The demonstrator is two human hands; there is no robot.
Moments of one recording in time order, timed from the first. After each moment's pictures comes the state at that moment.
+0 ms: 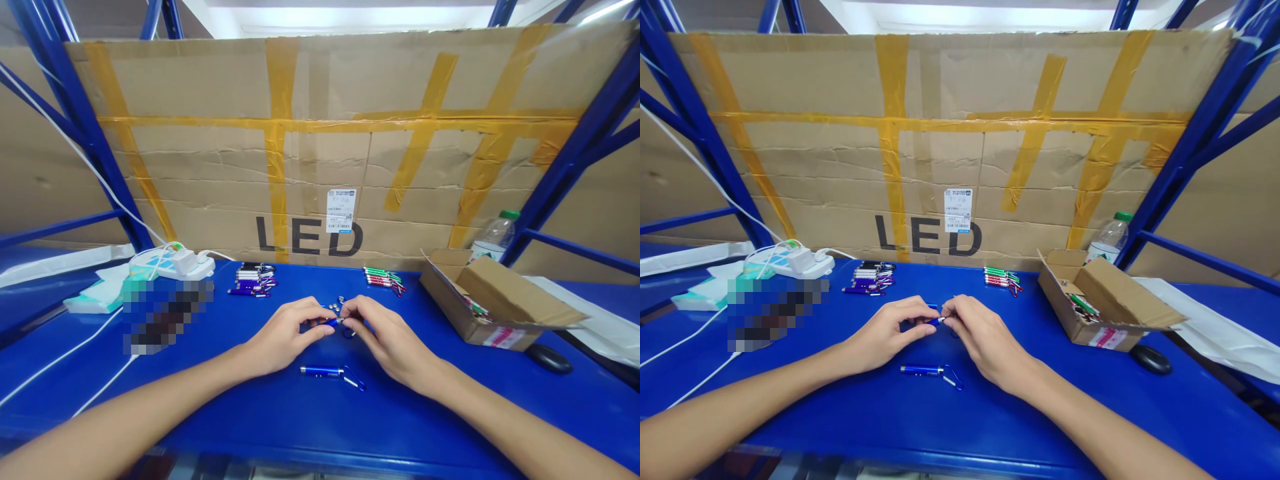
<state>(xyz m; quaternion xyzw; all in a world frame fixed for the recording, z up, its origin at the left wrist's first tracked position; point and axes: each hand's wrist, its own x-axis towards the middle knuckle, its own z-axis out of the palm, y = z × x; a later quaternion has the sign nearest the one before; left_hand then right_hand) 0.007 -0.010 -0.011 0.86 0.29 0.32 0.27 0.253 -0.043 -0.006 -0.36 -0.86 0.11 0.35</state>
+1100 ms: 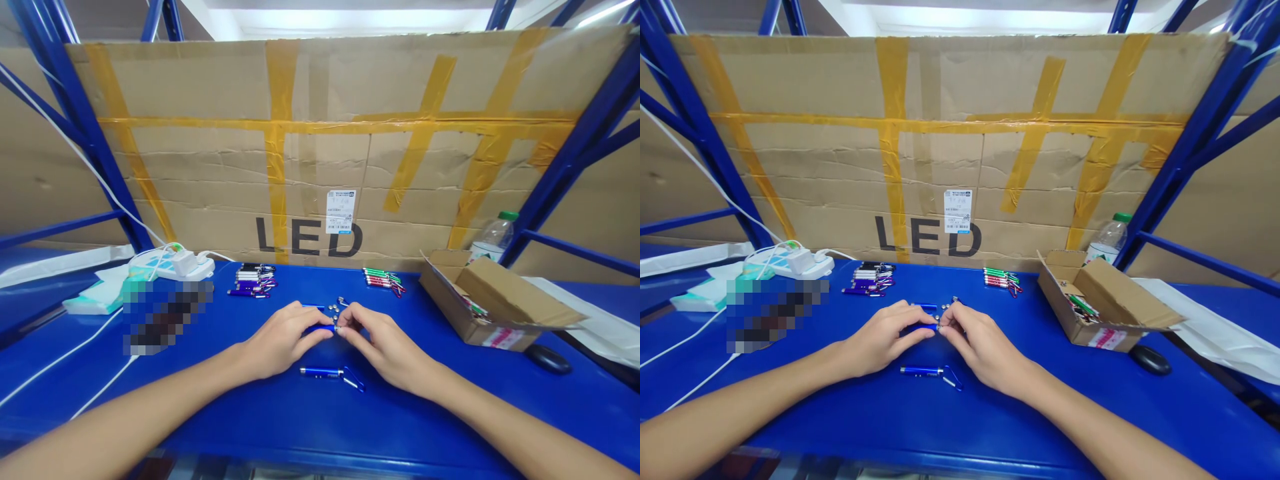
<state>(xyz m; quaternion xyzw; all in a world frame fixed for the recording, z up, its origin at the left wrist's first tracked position) 0.001 -0.012 -0.013 0.90 0.28 0.29 0.14 0.249 -0.045 -0.007 -0.37 -0.84 0.20 0.33</state>
